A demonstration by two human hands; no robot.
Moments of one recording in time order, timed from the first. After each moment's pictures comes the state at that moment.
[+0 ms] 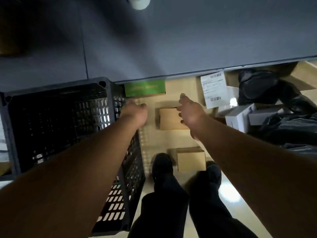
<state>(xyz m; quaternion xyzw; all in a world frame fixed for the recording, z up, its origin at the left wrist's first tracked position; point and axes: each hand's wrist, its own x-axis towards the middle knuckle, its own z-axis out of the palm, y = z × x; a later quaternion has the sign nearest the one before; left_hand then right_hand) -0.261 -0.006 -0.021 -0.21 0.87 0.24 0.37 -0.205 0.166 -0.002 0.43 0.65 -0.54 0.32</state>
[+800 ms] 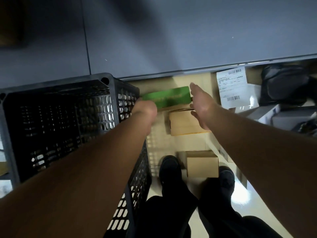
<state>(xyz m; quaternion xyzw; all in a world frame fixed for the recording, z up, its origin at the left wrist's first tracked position) -0.267 0.013 -0.037 -0.05 0.88 -0.02 0.47 -0.237 0.168 -0.059 0.55 0.53 -0.57 0.30</state>
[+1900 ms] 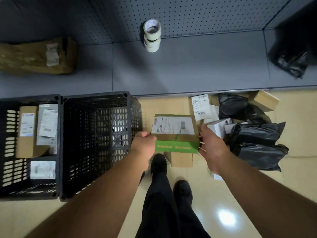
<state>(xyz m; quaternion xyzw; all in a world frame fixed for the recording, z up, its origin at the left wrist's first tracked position) -0.124 0.007 0.182 -0.39 0.73 0.44 0.35 -0.070 0.200 0.196 0.53 0.51 -0.63 0.25</state>
